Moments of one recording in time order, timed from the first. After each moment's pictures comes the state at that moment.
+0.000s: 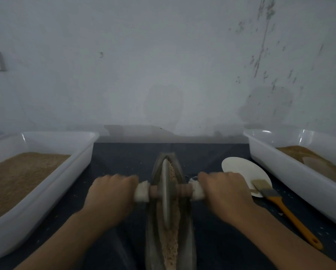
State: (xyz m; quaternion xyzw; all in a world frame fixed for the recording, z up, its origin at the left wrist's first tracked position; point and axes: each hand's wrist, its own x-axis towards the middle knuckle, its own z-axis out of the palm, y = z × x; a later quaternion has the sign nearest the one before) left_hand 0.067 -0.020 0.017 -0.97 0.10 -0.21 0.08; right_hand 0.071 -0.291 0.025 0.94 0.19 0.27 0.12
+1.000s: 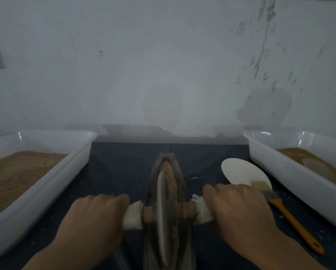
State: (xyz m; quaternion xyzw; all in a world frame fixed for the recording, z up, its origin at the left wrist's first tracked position) left_hand 0.015 -0.015 0.021 -0.97 0.12 -0.20 0.07; right_hand 0.026 -0.293 0.031 0.91 0.24 0.31 0.09
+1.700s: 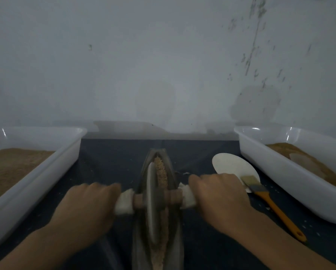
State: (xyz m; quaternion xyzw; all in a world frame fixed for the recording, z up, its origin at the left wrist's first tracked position) left_hand 0.036 -0.013 0.014 -0.97 0.12 -0.20 0.09; right_hand 0.044 -0.287 0.034 0.94 0.22 0.26 0.10
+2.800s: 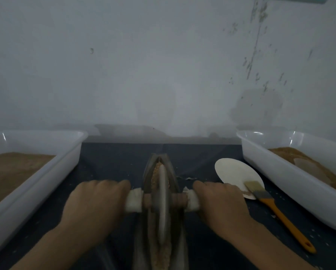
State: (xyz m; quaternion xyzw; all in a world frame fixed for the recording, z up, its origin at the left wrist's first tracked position) left_hand 0.053 -0.023 0.021 -0.95 0.14 -0.23 0.15; right_hand 0.059 -0.292 0.013 0.94 0.19 0.29 0.05
